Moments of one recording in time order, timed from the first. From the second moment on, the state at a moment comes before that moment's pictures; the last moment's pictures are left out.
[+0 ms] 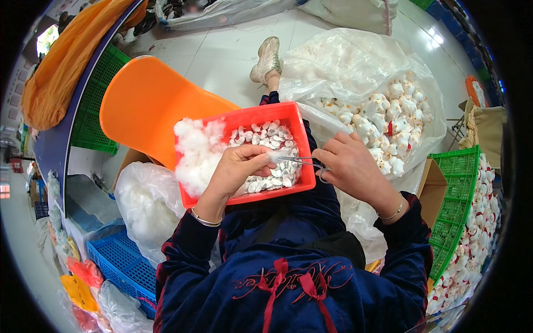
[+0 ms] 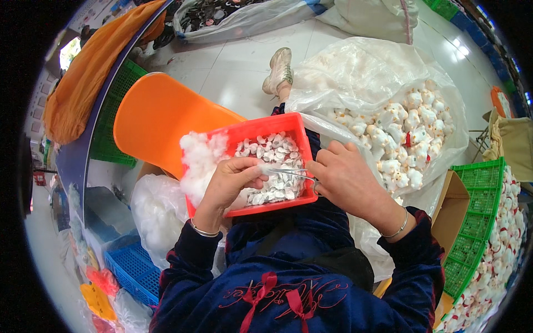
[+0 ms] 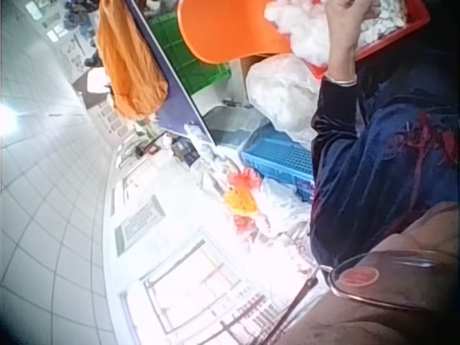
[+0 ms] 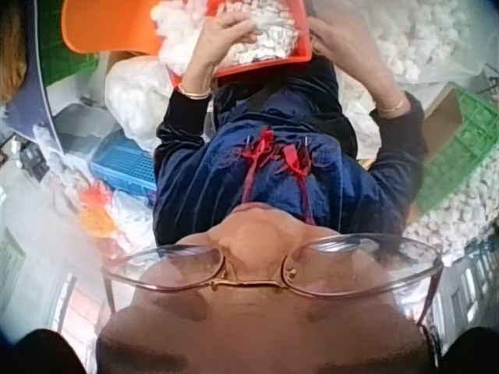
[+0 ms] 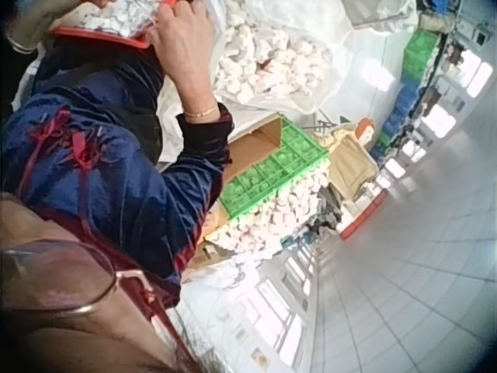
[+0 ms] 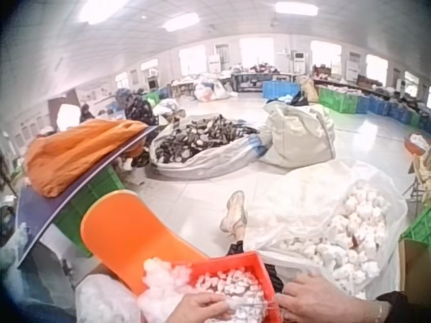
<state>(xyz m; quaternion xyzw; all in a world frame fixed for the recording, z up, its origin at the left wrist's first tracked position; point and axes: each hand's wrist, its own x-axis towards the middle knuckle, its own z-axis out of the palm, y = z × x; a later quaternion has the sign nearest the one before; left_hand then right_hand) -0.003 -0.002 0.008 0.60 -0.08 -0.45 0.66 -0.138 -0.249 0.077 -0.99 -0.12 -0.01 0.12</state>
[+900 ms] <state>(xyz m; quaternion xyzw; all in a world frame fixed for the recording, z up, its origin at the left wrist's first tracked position) -0.015 -0.003 0.005 0.66 -0.16 -0.32 0.66 -0.134 -0.244 0.077 -0.97 -0.06 0.11 0.21</state>
